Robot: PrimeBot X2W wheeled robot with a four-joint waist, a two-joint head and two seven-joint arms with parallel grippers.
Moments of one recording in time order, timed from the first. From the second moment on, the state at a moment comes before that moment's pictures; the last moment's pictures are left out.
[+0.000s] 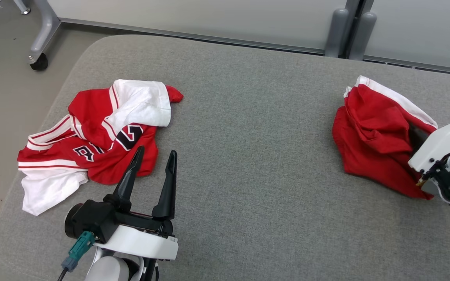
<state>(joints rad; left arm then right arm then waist) -0.12 0.05 -0.24 0.07 -0.30 -0.06 -0.26 -0.86 -0.50 0.97 0.93 1.48 0.13 -0.03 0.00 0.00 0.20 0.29</state>
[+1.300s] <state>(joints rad) -0.03 0.05 -0.09 0.06 -0.26 -0.07 -0.26 -0.72 -0.55 0.84 0.46 1.12 0.13 -0.26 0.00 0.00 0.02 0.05</state>
